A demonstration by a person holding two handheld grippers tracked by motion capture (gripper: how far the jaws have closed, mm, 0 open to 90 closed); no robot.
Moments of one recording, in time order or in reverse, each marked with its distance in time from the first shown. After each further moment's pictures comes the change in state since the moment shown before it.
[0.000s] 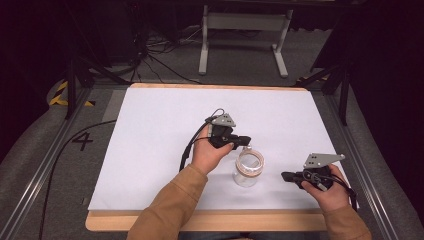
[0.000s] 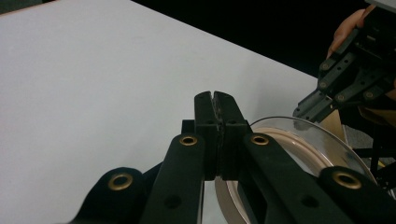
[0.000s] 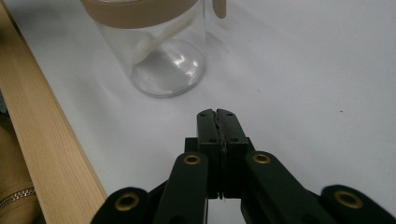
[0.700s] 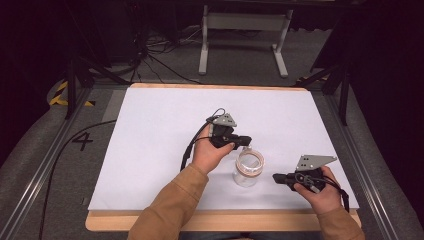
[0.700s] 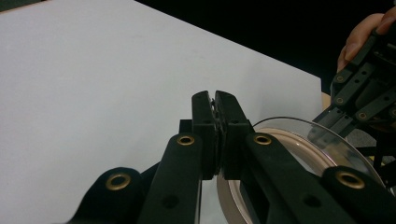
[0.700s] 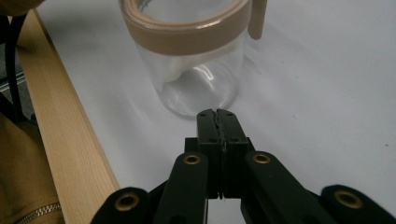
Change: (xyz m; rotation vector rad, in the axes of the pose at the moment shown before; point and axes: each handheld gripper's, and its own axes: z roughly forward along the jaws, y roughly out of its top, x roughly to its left) left arm 0.002 0.000 0.002 0.010 -0.011 -0.002; right arm 0.018 0.011 0.010 -0.039 0.058 -0.037
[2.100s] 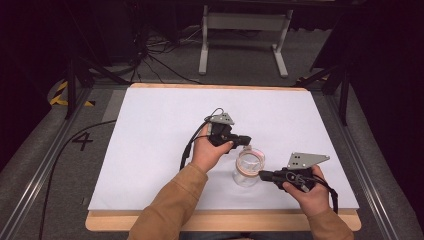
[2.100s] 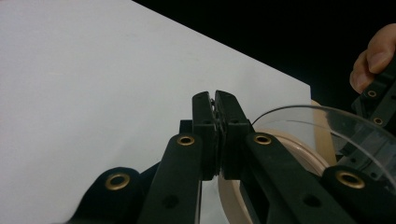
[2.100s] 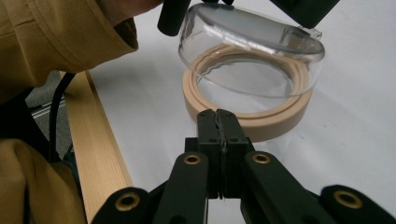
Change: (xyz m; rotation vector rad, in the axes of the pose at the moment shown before) left arm 0.009 -0.004 0.002 -0.016 -0.045 -0.053; right arm 0.022 0.026 0.013 -0.133 0.076 -0.011
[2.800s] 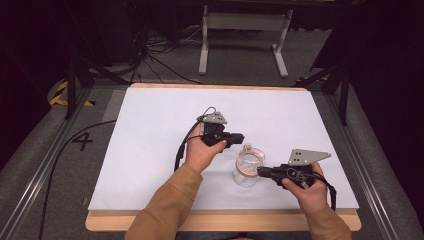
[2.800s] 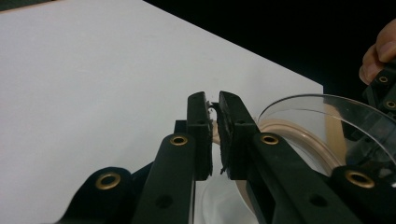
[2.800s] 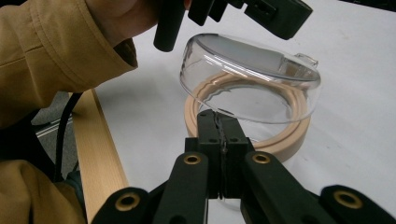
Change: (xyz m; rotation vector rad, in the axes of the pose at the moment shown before) left arm 0.001 -0.003 -0.024 -0.015 0.073 0.009; right arm -0.003 0.007 0.001 -0.068 0.021 0.015
